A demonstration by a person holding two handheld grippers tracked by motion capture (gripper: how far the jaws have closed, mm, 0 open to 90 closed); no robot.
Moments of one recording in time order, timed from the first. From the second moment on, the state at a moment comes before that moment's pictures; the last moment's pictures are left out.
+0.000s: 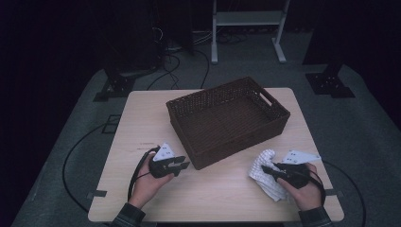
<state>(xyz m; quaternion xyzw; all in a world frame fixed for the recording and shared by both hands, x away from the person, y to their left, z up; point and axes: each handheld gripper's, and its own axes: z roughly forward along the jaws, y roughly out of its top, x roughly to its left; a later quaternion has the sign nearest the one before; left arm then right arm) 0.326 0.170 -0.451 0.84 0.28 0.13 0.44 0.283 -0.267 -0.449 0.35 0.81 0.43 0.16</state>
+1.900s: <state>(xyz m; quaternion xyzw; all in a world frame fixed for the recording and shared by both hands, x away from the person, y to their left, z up) 0.368 0.124 -0.386 0.82 0.25 0.10 0.51 0.274 -0.281 -0.458 0.38 0.81 0.40 0.18</state>
